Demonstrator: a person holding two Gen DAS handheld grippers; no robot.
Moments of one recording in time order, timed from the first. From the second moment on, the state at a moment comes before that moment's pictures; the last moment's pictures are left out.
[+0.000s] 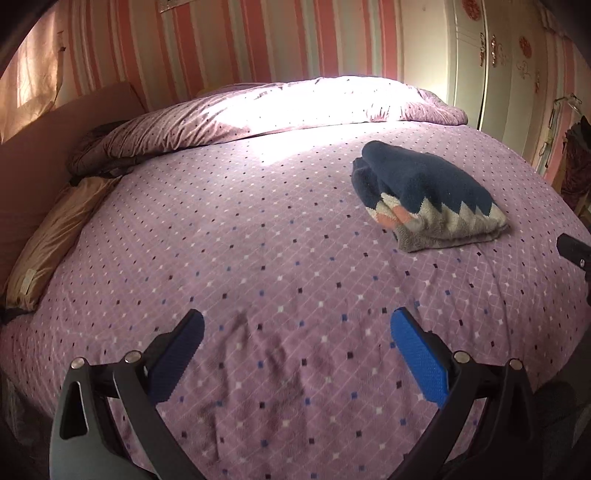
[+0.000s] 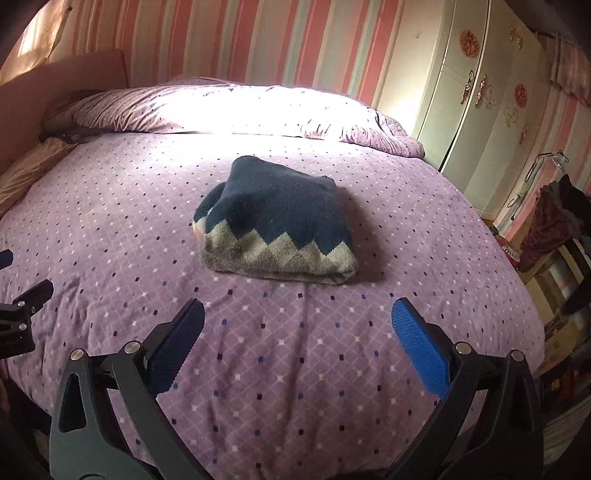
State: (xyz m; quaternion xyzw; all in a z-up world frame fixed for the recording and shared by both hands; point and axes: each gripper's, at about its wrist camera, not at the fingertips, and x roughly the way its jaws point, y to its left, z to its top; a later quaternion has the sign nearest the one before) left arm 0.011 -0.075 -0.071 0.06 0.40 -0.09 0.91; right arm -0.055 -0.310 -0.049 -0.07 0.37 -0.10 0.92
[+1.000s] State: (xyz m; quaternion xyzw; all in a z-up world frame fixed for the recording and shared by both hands) left arm -0.036 0.009 -0.027 -0.01 0.37 0.00 0.93; right arm -0.089 -0.259 -0.025 -0.02 0.34 -0.02 0.94
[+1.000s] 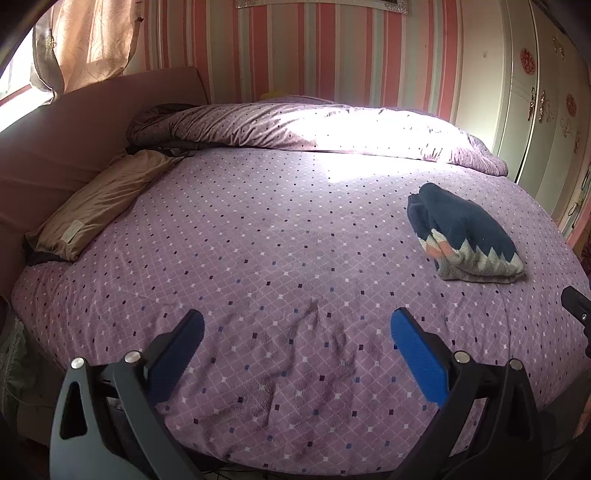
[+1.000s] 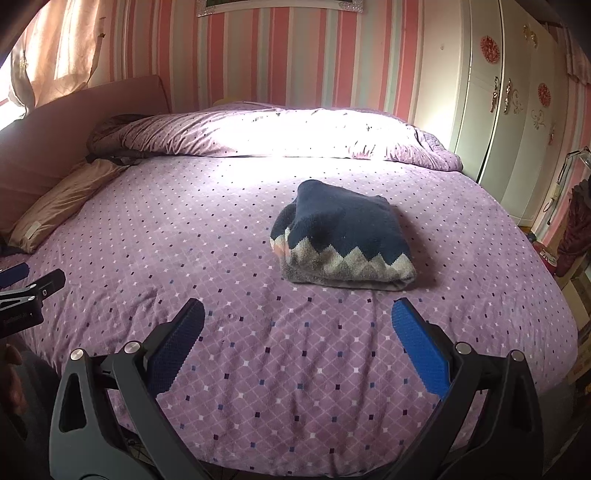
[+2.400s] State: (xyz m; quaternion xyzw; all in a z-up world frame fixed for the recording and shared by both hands) left arm -0.036 -0.005 -0.017 0.01 0.36 0.02 0.93; right arm -0.086 -0.267 -0.011 -0.01 0.32 -0.01 0.95
